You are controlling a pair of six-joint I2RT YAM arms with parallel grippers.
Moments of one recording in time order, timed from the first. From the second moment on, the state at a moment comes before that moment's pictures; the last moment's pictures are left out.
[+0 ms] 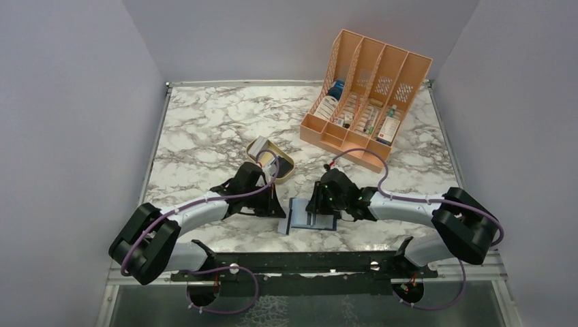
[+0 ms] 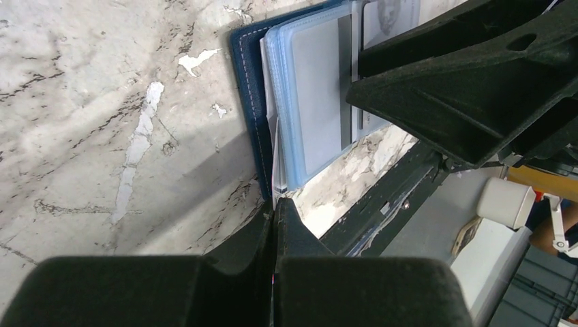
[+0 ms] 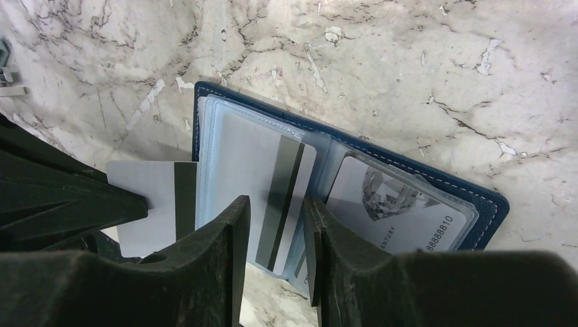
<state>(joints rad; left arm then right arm) -0.62 1.29 0.48 -0.08 0.52 -0.68 0.89 1.41 0.59 -0.01 0.03 0.86</state>
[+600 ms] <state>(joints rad) -0.62 1.29 0.55 -0.14 0.49 -0.66 0.90 1.41 0.60 -0.06 0.03 0.83</state>
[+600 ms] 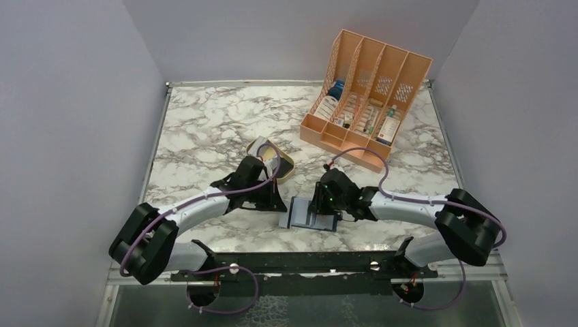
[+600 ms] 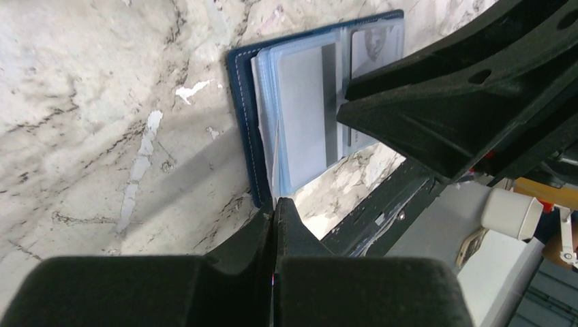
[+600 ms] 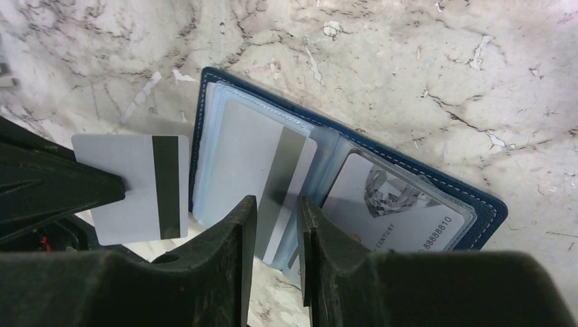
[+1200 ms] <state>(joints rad) -0.62 1.31 0.58 -0.15 0.48 -0.67 0.90 1.40 0.60 -0.05 0.03 0.82</state>
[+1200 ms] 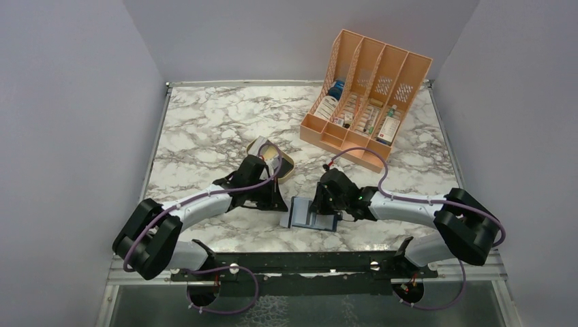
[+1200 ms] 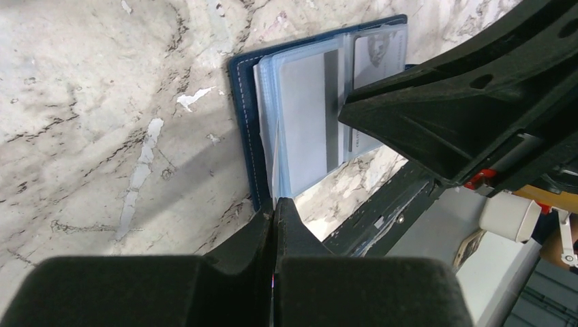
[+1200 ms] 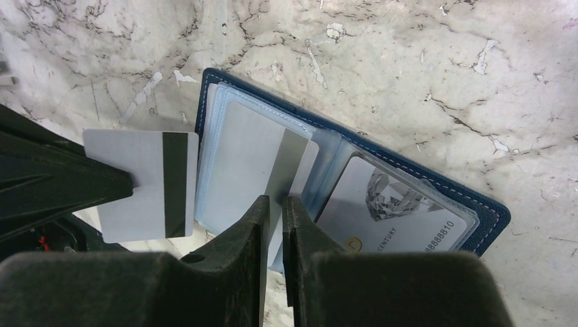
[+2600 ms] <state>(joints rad) -0.62 1.39 0.58 0.03 0.65 -0.76 0.90 1.24 0.63 -0.15 0.09 0.79</state>
